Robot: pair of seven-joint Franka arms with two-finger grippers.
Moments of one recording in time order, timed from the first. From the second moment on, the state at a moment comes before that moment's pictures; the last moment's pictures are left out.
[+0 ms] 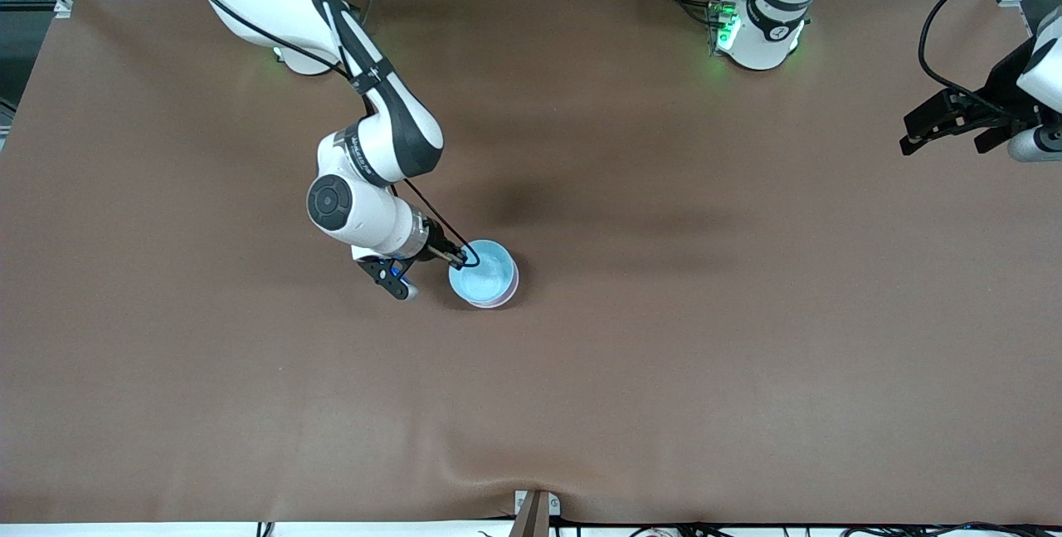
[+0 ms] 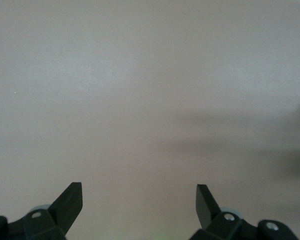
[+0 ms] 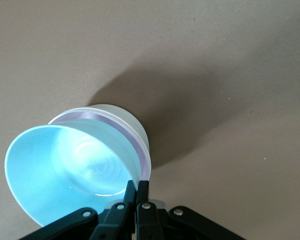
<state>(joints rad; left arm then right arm) 0.18 -0.06 -0.22 -1.62 -0.04 1.58 -0.08 0.49 0.54 0.04 -1.80 0.45 2.37 0.86</state>
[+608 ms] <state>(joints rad) 0.18 -0.06 -0.22 -1.62 -0.04 1.58 -0.07 0.50 0.57 0.03 -1.77 0.45 2.37 0.87</state>
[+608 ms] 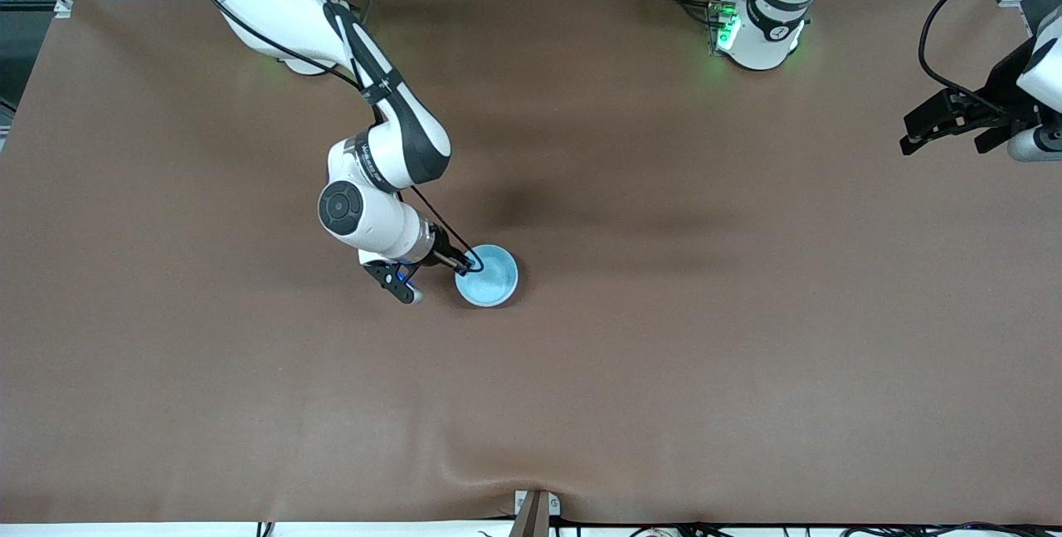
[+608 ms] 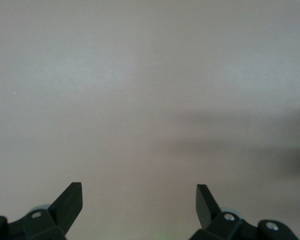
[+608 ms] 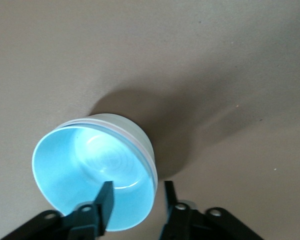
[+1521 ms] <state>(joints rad) 0.18 -0.06 -0.22 -1.62 -0.04 1.58 -0.07 0.25 0.55 0.00 -1.25 0.28 1.67 0.64</state>
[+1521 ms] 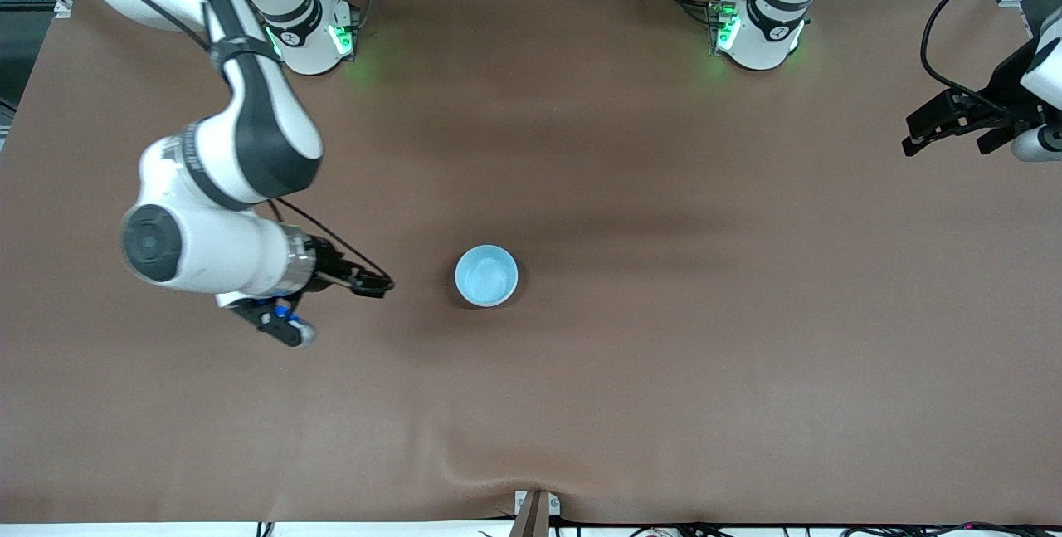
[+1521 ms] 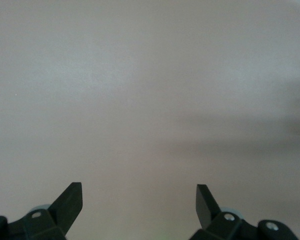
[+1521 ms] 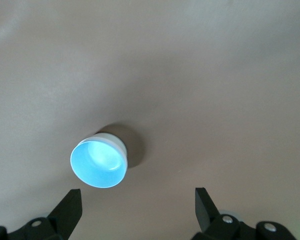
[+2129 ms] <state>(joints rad) 0.19 -0.06 -0.22 -1.62 -0.04 1.58 -0.07 0.08 0.46 0.00 -1.13 0.10 1.44 0.26</state>
